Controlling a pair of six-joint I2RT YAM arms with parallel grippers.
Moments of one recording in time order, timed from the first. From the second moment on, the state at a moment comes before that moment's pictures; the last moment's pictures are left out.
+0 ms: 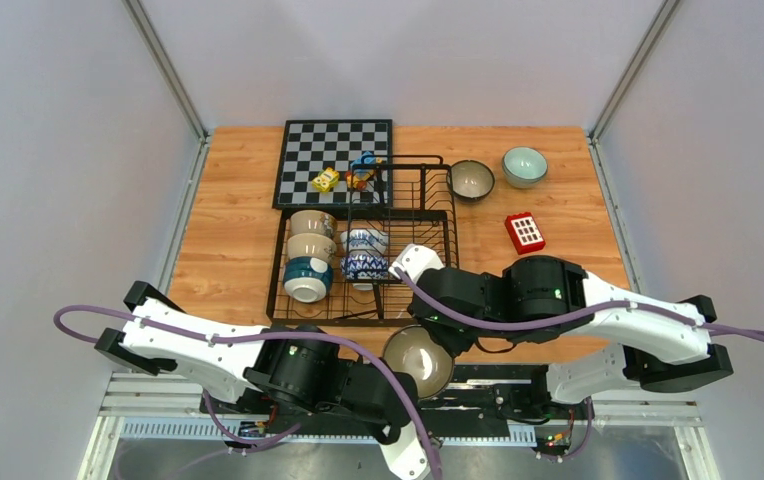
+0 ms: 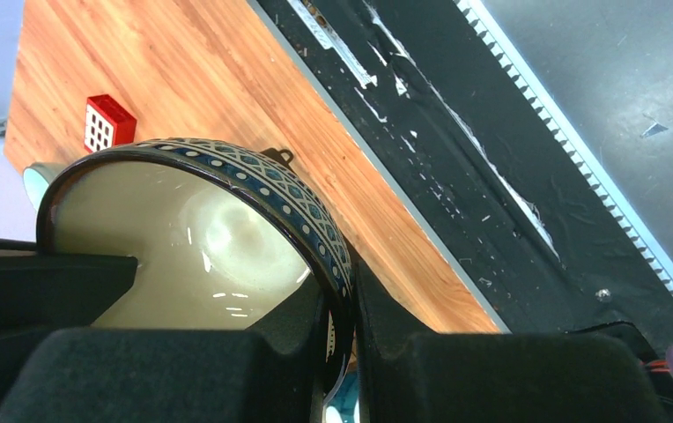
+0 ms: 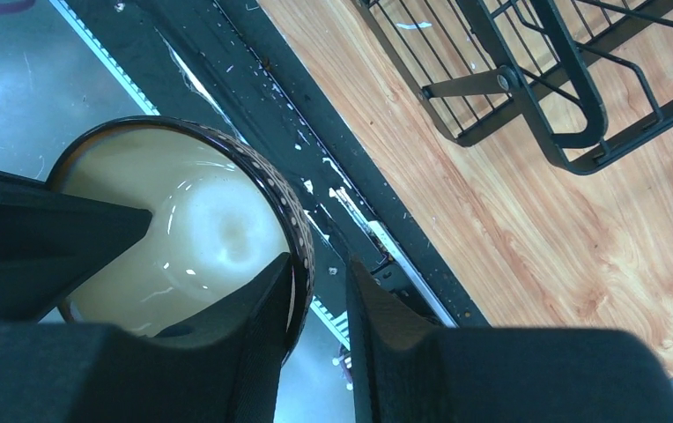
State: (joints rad) left arm -1.83 1.35 1.49 -1.10 -0.20 0.66; right arm 1.49 1.29 1.72 -1.46 0.27 0.49
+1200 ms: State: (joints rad) left arm -1.84 1.07 1.32 -0.55 -0.49 0.69; right arm 1.36 1.34 2.17 -1.57 0.48 0.36
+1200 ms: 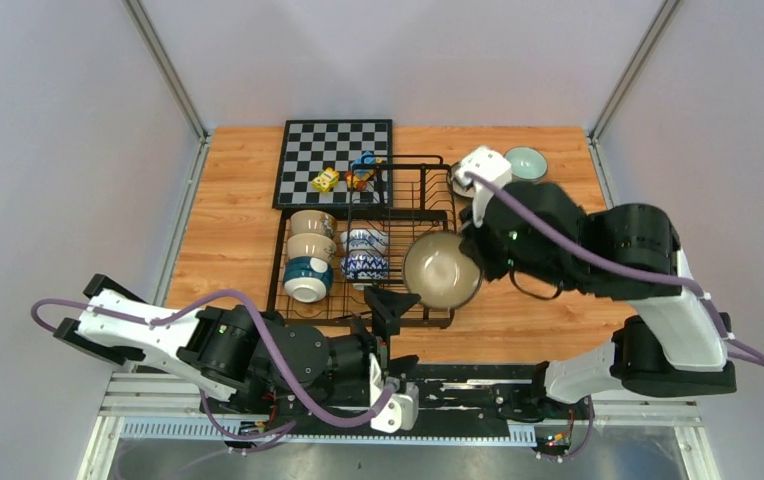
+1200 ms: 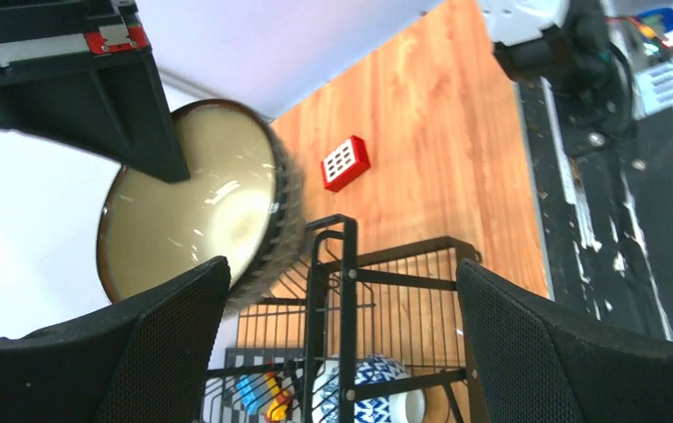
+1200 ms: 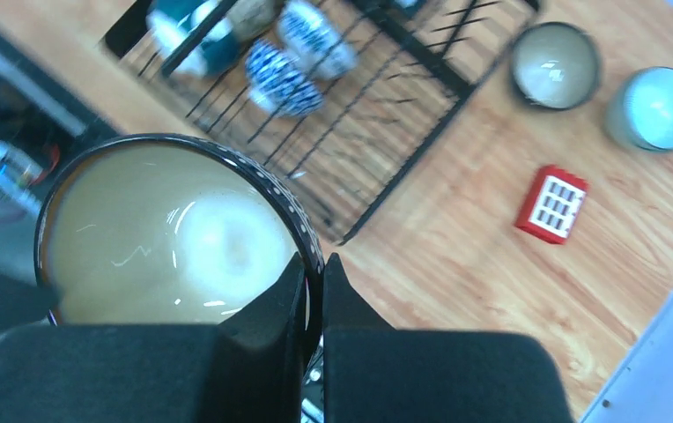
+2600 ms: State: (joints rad) left arm -0.93 0.66 0.98 -0.51 -0.89 -0.19; right arm 0.07 1.71 1.61 -0.68 0.20 0.64
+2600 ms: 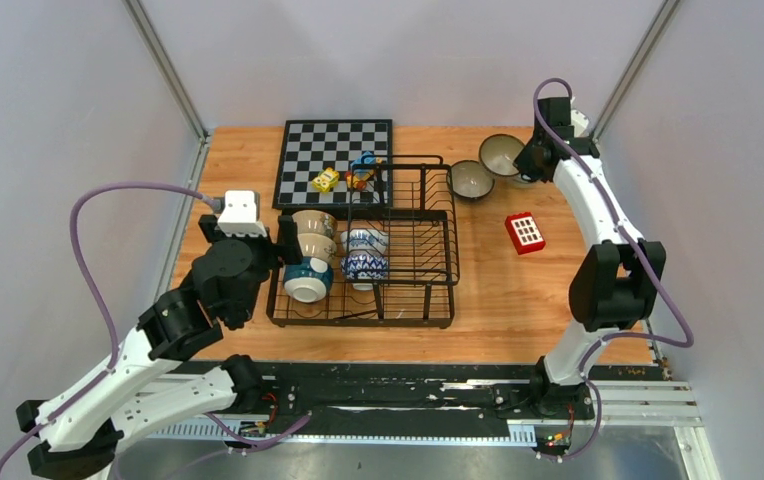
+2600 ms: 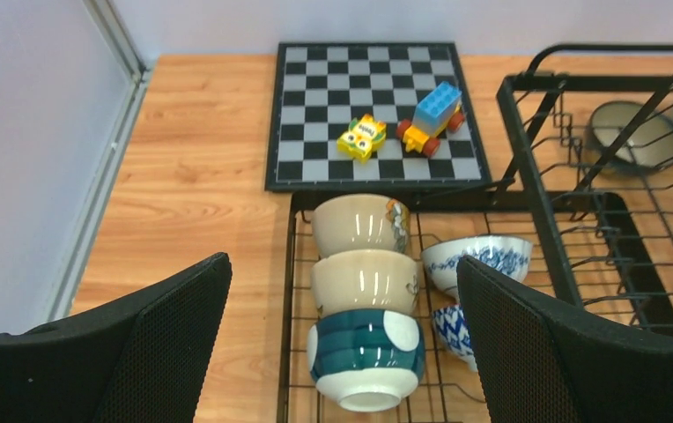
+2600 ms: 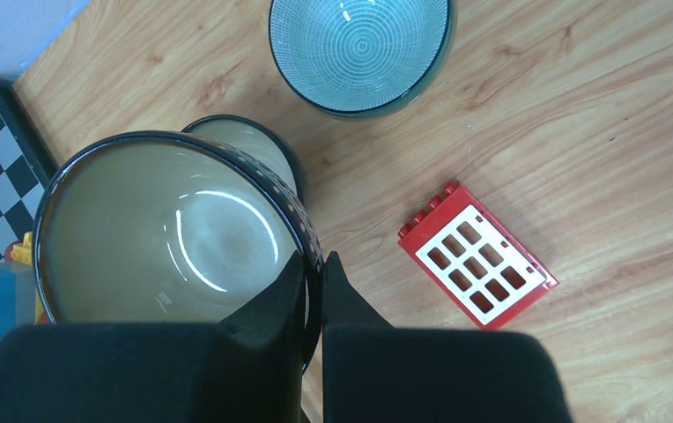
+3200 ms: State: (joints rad) left arm -0.84 0.64 0.85 -0.56 -0.77 -0.31; right arm 0.07 1.88 1.67 -0.64 0.13 0.71
